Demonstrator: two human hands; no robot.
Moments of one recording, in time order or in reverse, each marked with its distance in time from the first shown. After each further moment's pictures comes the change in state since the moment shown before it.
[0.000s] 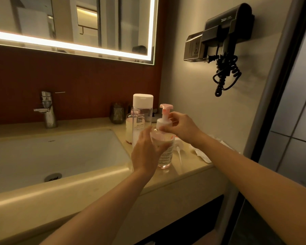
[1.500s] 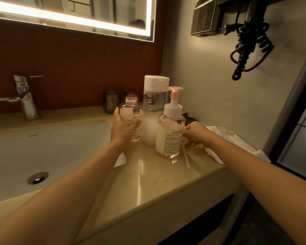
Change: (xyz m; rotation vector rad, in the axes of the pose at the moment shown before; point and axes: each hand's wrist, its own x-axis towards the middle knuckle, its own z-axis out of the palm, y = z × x) left_hand 0.104 -0.111 0.032 -0.283 -0.074 -0.374; right_hand 0.056 0.105 0.013 -0.216 -0.185 0.555
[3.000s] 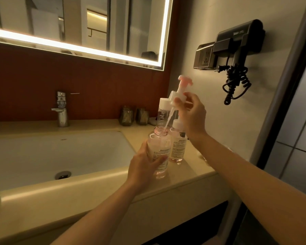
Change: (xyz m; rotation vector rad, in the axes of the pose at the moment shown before) left_hand -0.146 0.041 -0.044 0.093 -0.165 0.211; right_hand -0.126 -0.112 -0.013 0.558 0.749 -0.631
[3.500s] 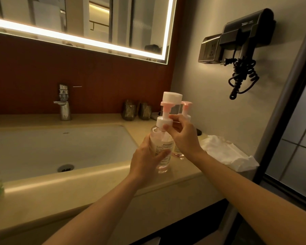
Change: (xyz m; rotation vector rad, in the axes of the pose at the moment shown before) left_hand -0.001 0.000 0.001 -0.020 0.007 -0.006; right_hand -0.053 0.035 0.007 -0.019 -0.321 0.046
